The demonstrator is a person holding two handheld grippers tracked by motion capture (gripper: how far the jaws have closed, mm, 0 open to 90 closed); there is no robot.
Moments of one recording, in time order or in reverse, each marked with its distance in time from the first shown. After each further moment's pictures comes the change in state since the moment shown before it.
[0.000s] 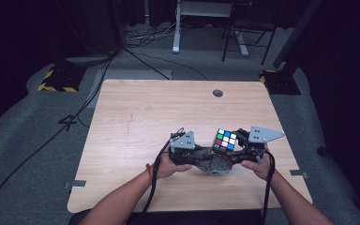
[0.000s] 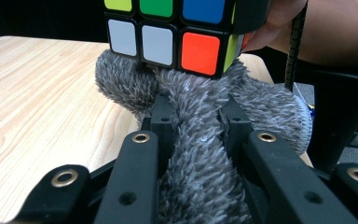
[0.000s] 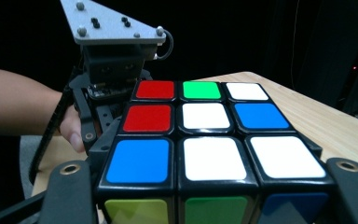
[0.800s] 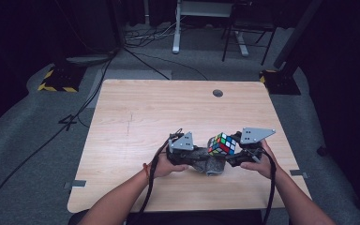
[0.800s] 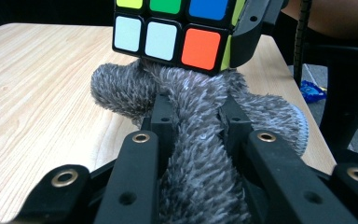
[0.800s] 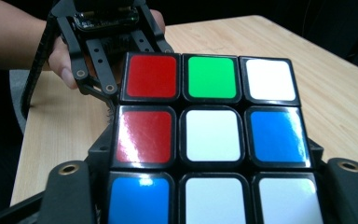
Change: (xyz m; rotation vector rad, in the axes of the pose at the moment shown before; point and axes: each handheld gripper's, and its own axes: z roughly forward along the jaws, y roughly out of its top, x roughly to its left) left arm 0.002 -0.006 -0.002 0.073 0.020 0.032; right arm -0.005 -0.006 0.005 0.241 0.016 -0.040
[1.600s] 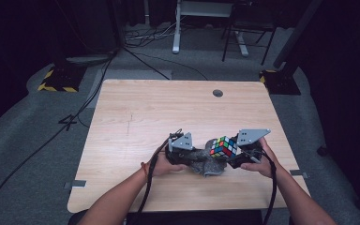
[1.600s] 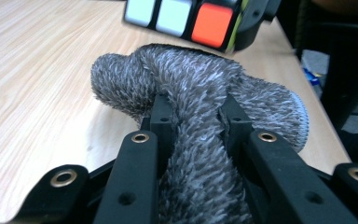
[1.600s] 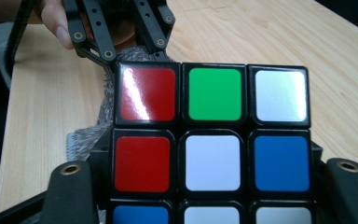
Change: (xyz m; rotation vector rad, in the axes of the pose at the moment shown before) left arm 0.012 -0.012 -0.002 0.077 -0.013 -0.031; right arm -0.002 -0.004 0.002 0.147 -0.016 -0.017
